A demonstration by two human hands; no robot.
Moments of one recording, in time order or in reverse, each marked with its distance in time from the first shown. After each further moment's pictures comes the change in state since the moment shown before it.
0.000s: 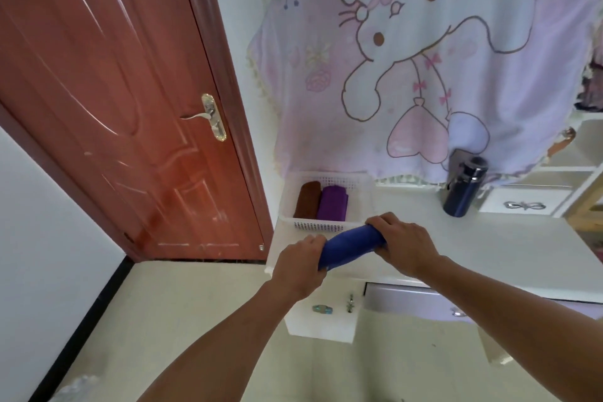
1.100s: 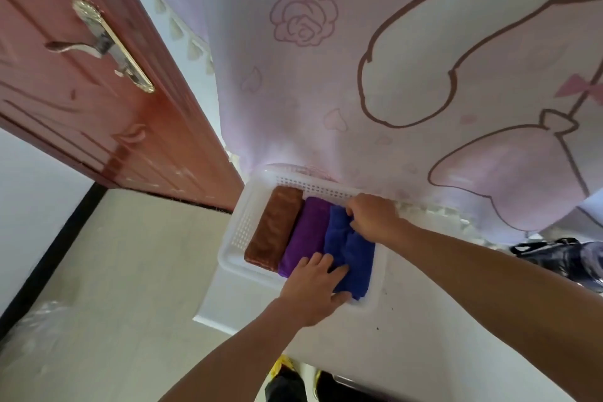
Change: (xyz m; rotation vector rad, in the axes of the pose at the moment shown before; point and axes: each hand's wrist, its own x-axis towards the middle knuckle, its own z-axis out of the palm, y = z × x) left_hand 0.268 -0.051 0.169 0.076 -0.428 -0.014; right_hand 0.339 0.160 0.167 -0.019 -0.569 -0.021
